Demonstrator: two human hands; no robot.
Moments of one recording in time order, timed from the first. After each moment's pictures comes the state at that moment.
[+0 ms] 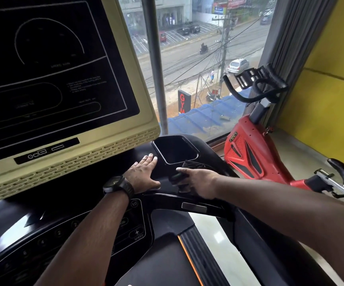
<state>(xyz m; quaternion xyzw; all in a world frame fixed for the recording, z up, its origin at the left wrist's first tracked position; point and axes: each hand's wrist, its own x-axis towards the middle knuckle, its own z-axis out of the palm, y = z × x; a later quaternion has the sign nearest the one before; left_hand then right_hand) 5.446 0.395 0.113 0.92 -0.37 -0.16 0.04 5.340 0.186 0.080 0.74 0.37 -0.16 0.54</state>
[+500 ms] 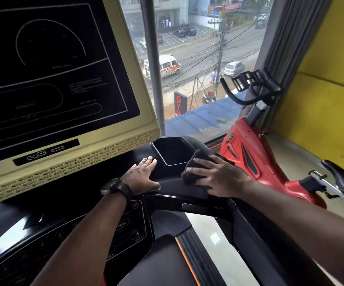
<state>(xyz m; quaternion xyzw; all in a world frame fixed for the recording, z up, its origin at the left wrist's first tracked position) 5.446 0.399 0.117 0.91 -0.37 -0.19 0.05 5.294 0.133 0.097 0.95 0.25 0.09 0.15</state>
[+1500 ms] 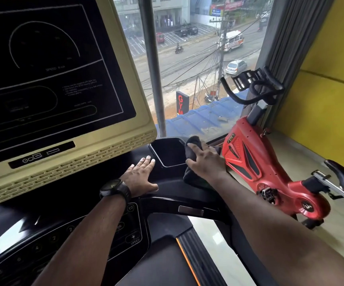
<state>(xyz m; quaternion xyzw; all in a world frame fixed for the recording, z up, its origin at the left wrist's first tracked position) 5.451 0.393 0.105 0.92 -0.37 -0.15 0.03 5.356 0.161 0.101 0.96 -0.24 0.01 -0.13</state>
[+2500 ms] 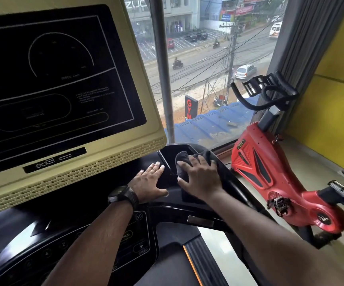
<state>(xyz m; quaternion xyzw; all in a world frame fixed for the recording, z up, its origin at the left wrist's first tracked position) 5.454 0.393 0.107 0.91 -0.38 -0.15 0.05 5.364 0.205 0.077 0.99 -0.12 0.11 -0.02</state>
